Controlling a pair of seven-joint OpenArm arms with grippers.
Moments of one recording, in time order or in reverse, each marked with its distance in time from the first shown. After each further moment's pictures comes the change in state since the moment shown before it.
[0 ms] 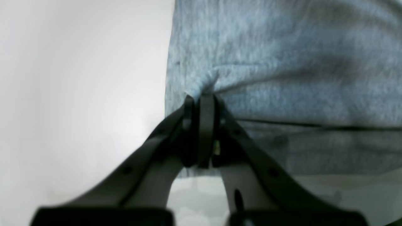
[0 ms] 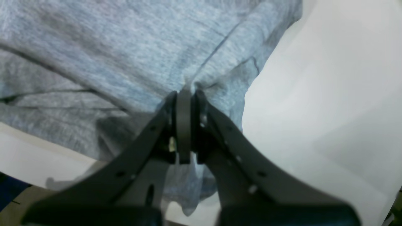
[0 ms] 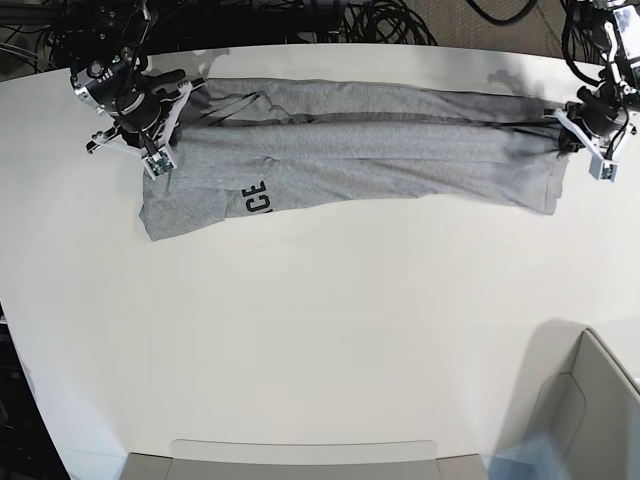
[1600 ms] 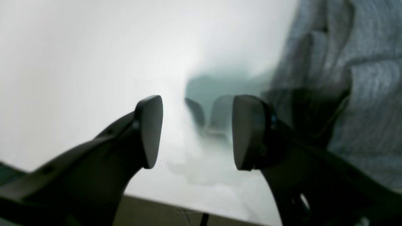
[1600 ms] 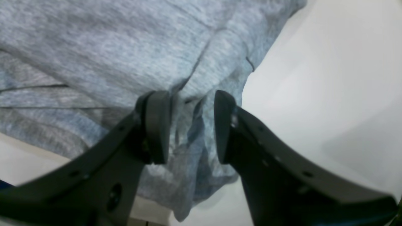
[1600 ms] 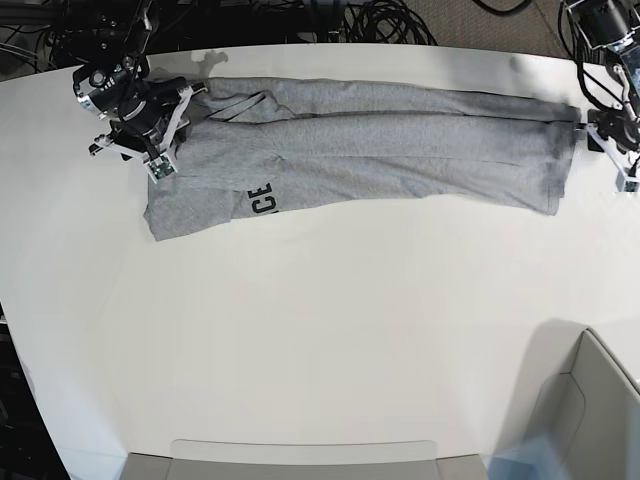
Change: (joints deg) left arm -14.7 -0.2 -8.6 -9.9 19.8 -7.9 12.8; right arm 1.7 0.0 -0.2 -3.4 -0.6 0.0 -0.5
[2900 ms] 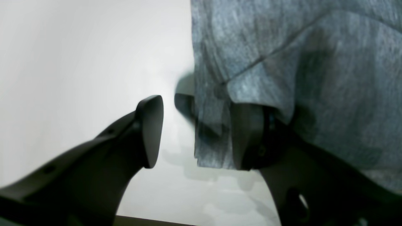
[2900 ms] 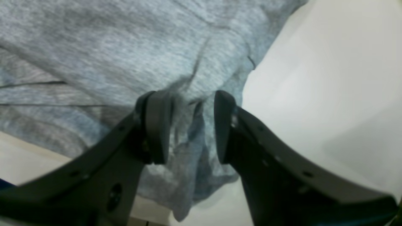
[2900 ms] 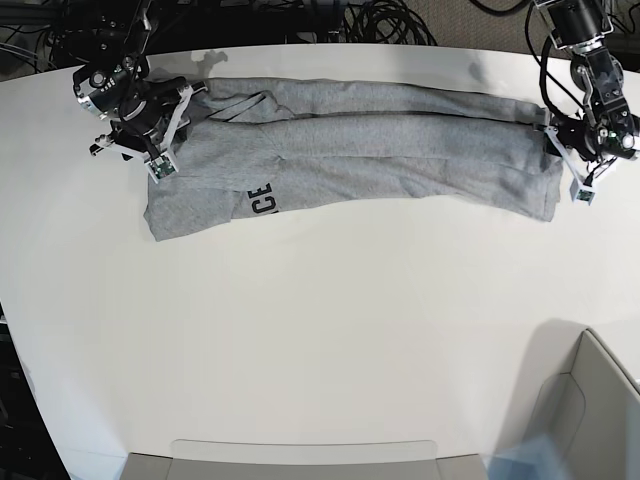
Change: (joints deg) left arm -1.2 9.8 10.4 5.4 0.9 0.7 5.9; right arm 0.1 0.5 -0.2 -0.4 0.2 0.0 0.0
